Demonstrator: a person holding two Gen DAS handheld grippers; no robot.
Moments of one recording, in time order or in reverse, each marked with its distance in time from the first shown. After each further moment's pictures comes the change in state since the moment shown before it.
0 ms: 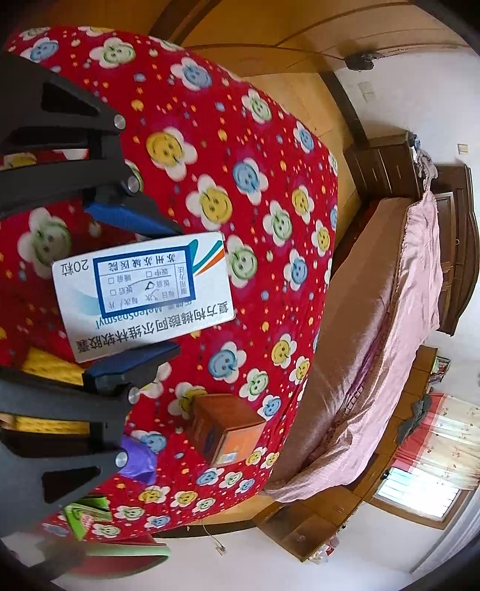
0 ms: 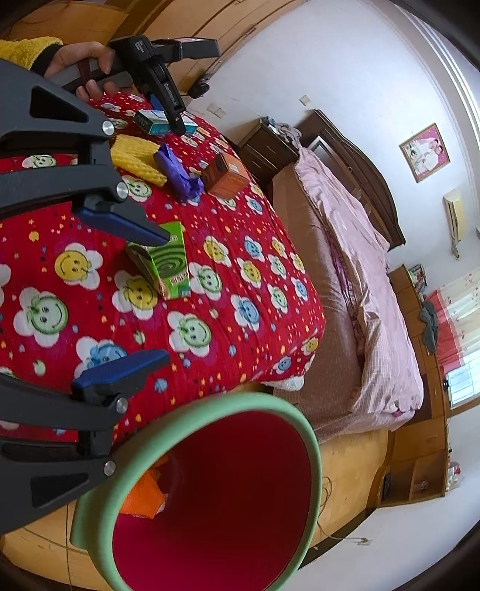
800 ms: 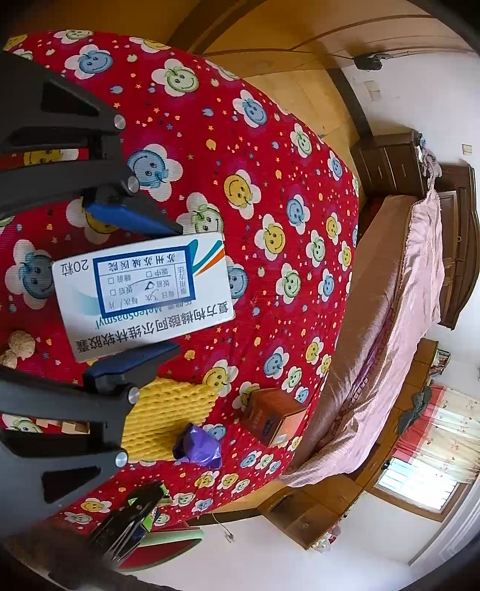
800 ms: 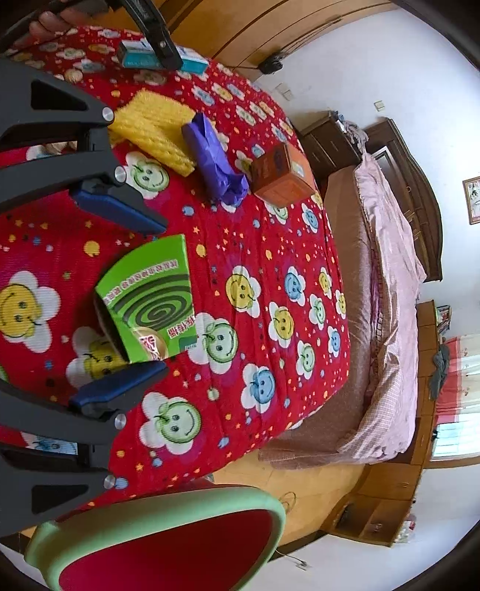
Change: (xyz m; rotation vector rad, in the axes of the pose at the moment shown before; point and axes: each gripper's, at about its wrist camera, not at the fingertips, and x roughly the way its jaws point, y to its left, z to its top) left arm -0.039 0.025 -0.047 0.003 0.011 -0.049; right arm 0.079 0.062 -0.004 -0.257 0.095 -0.123
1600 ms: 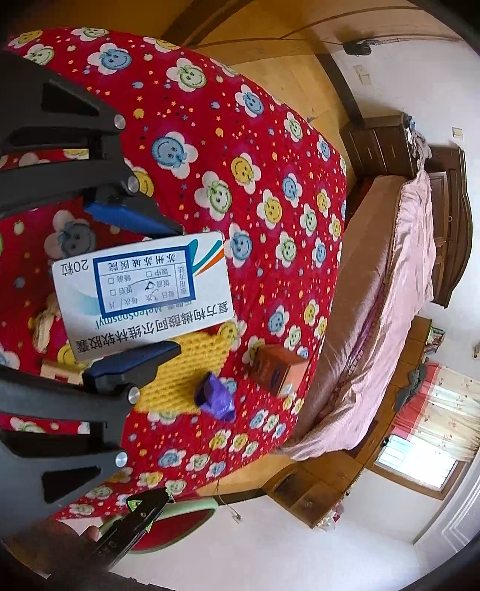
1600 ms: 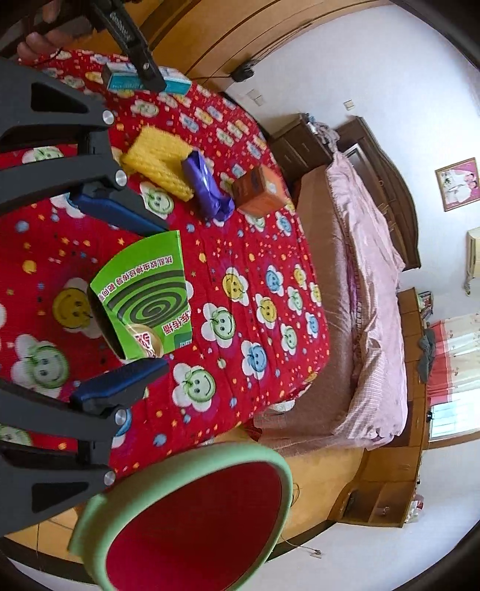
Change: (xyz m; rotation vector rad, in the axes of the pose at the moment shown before) left arm -0.033 -0.021 -0.014 0.043 -0.026 -0.080; right arm -0.064 -0.011 -0.019 0.092 -0.079 0.040
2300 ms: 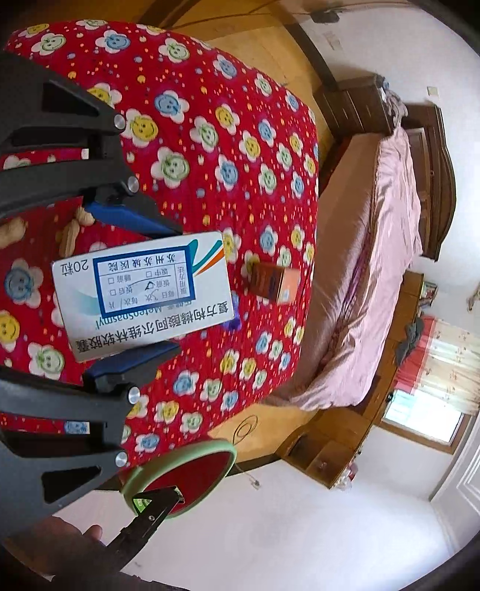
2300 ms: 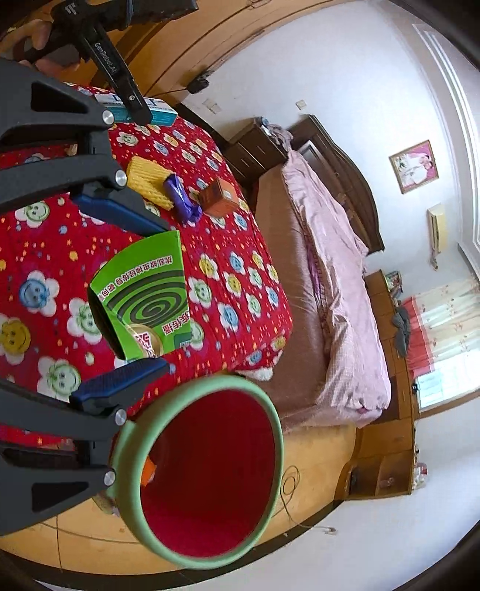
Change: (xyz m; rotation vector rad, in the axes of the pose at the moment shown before) left arm -0.037 -0.068 -0.009 0.117 -0.030 -0.117; right arm -0.085 -0.042 -0.012 0.122 -0.128 0.014
